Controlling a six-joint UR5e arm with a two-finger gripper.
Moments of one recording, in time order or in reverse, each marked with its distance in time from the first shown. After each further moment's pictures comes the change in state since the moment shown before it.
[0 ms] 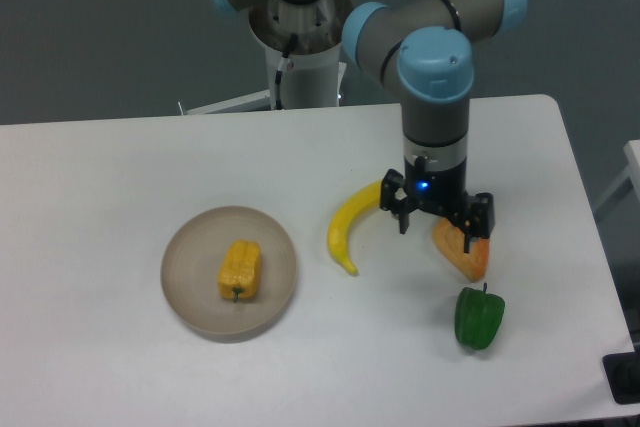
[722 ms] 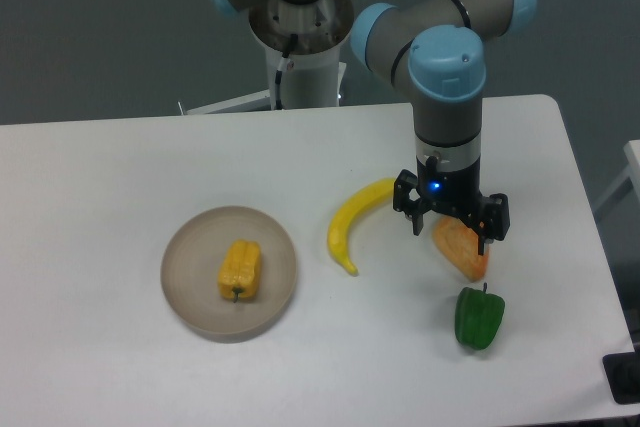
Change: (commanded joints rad) arm -0.005 -0.017 0.006 0.026 0.003 0.000
